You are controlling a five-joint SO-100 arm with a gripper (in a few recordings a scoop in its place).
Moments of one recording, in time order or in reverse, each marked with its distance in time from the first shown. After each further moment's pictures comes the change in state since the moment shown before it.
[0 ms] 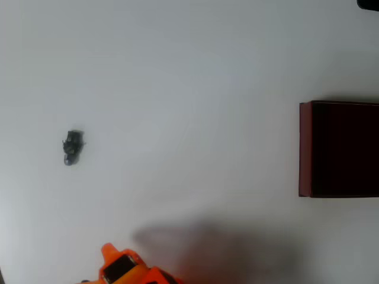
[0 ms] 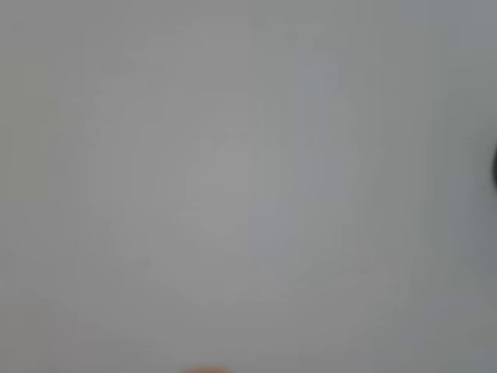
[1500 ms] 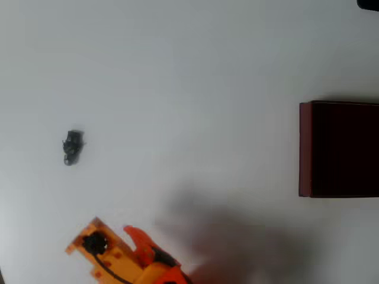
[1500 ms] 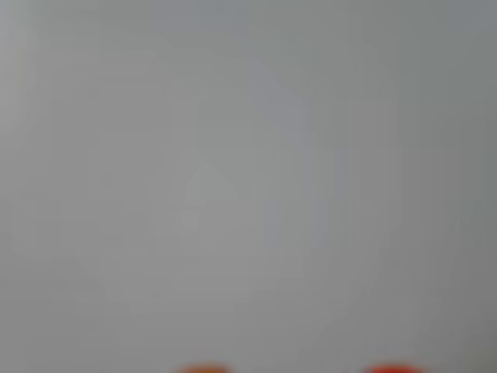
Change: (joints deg) arm 10.8 -2.5 -7.3 2.4 66.6
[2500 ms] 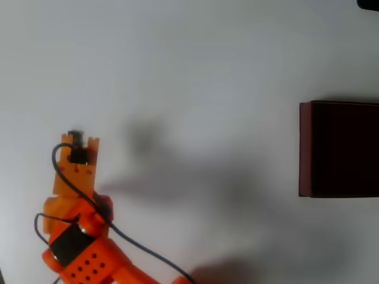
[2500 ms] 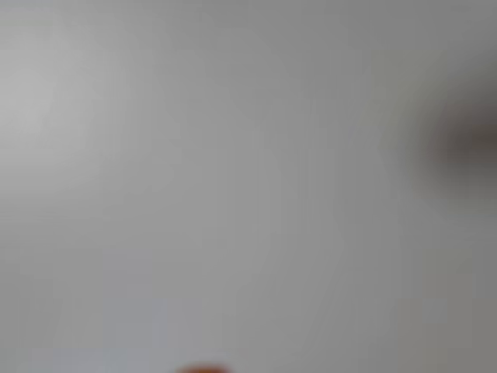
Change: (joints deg) arm -4.4 -84.1 -41.9 -16.6 55.4
